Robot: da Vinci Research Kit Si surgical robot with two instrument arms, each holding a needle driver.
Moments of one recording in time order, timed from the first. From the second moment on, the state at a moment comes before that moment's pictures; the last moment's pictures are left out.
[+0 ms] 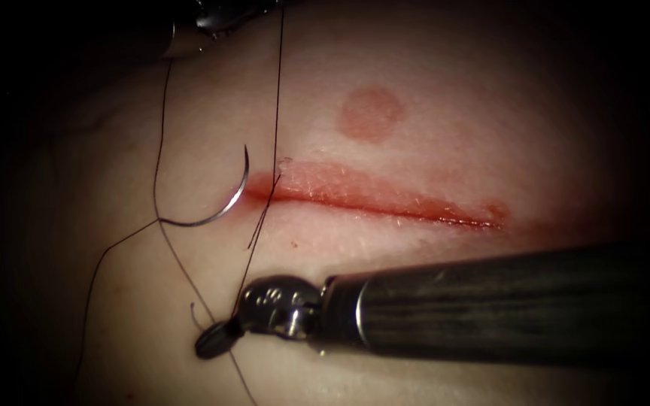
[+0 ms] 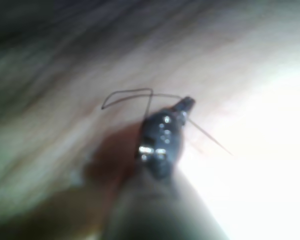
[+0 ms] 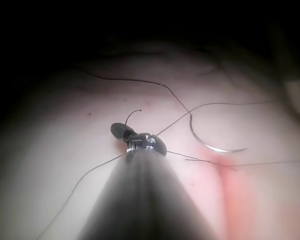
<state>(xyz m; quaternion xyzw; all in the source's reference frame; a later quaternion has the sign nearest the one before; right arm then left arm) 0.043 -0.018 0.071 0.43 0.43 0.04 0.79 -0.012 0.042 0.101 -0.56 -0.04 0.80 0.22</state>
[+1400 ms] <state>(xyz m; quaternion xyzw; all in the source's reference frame) 0.043 -0.019 0.074 0.48 0.35 0.03 0.80 -0.012 0.042 0.101 -0.56 -0.05 0.80 0.20</state>
